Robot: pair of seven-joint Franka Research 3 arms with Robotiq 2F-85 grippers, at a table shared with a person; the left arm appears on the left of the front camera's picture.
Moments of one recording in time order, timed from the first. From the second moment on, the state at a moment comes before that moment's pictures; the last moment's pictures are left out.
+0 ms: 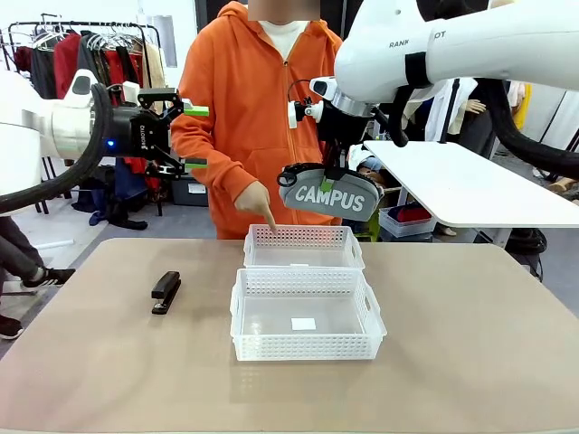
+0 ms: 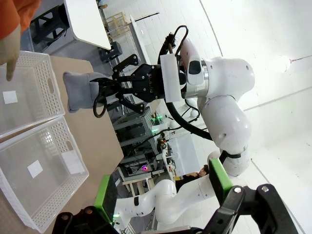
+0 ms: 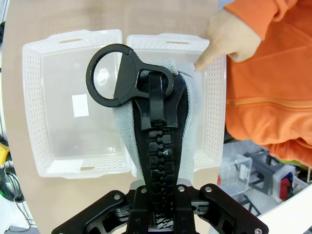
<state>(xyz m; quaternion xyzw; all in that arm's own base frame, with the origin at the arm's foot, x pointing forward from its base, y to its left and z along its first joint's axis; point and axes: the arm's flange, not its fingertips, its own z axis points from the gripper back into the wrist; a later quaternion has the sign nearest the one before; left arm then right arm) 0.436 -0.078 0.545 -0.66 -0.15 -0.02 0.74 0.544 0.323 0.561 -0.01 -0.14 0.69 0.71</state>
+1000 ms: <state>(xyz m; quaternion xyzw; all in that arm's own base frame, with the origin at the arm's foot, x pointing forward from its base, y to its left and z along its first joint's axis) 0.436 -0.078 0.545 -0.66 -0.15 -0.02 0.74 0.588 0.360 0.457 0.01 -0.09 0.74 0.67</state>
